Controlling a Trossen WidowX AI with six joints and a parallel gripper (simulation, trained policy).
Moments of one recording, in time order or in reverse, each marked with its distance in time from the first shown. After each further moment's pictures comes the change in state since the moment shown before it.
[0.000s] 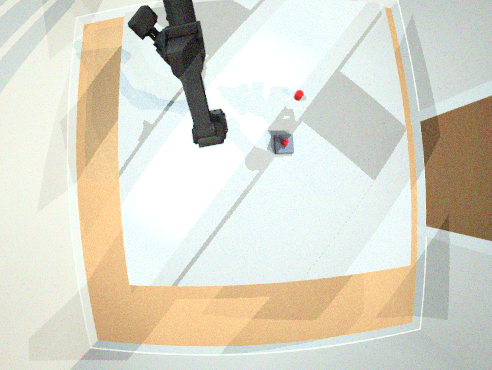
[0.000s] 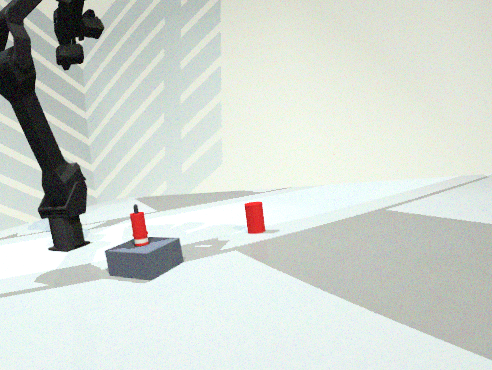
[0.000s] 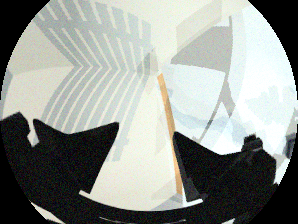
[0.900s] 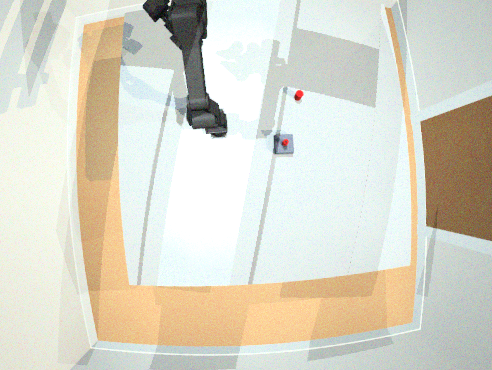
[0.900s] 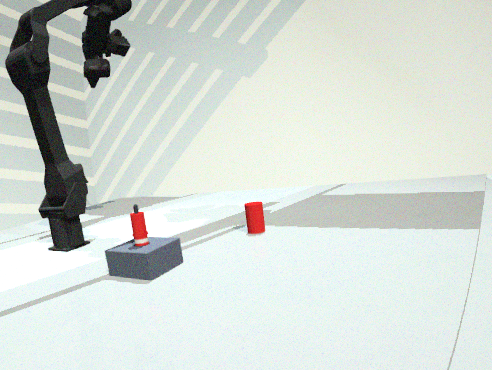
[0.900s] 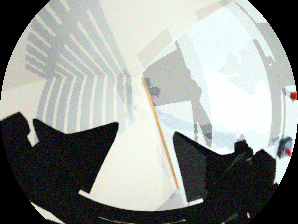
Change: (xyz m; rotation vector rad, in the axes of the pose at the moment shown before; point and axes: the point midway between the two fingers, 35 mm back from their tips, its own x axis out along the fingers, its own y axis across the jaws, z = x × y) arm 0.044 -0.025 0.071 0.075 -0.019 -0.159
